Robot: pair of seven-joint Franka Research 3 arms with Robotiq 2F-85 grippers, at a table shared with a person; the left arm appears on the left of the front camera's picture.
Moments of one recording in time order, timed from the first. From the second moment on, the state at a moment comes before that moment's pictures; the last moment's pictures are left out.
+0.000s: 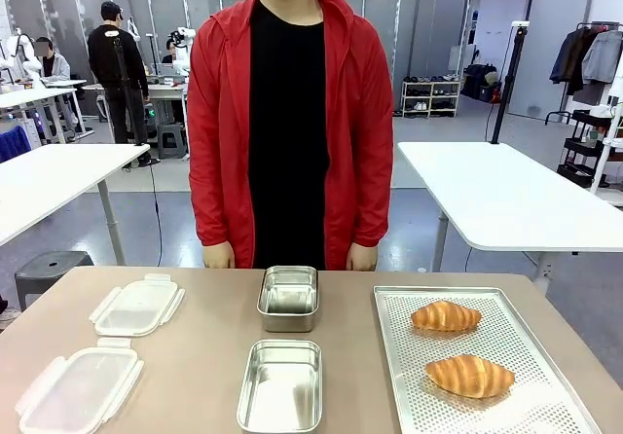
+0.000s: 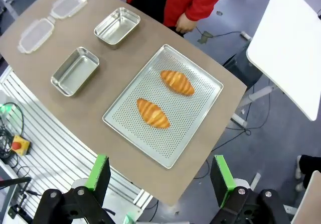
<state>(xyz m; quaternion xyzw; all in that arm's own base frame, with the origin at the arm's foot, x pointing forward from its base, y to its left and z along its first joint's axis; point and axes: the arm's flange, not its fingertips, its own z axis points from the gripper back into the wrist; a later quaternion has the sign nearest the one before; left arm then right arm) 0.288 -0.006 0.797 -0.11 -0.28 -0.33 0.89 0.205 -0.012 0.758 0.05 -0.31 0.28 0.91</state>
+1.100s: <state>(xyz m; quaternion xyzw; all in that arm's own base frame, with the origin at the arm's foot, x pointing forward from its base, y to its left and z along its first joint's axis) 0.292 -0.008 0.797 -0.11 -0.28 -0.33 0.90 0.299 0.072 0.665 -0.12 -0.19 0.53 0.82</state>
